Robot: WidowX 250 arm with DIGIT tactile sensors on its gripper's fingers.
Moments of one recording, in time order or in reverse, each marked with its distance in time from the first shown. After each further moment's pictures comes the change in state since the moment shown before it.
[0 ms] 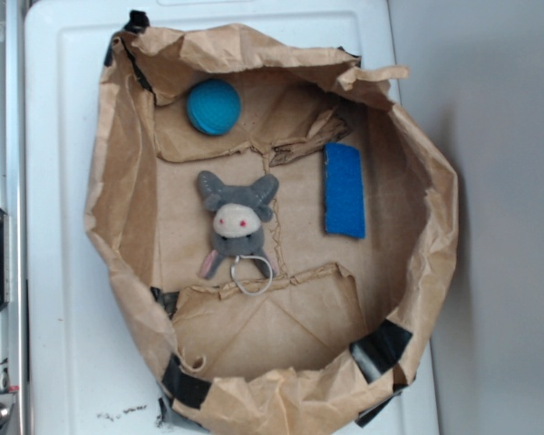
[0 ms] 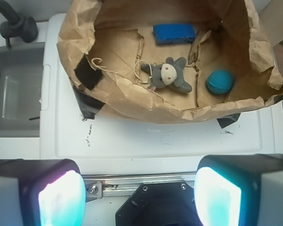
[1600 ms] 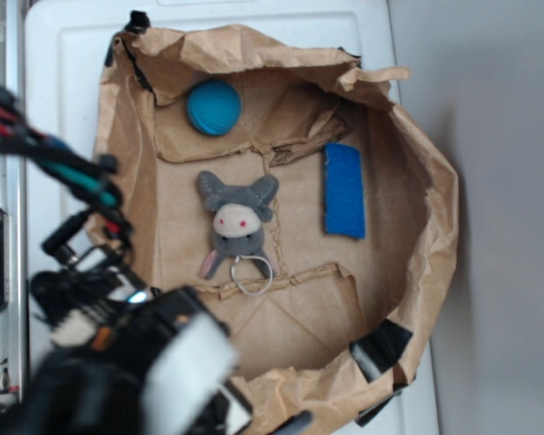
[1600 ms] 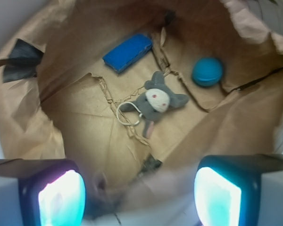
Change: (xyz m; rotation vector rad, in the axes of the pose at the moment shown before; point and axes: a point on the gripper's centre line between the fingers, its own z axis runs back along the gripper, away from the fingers) arm 0.079 -0.015 -0.070 0.172 -0.010 0.682
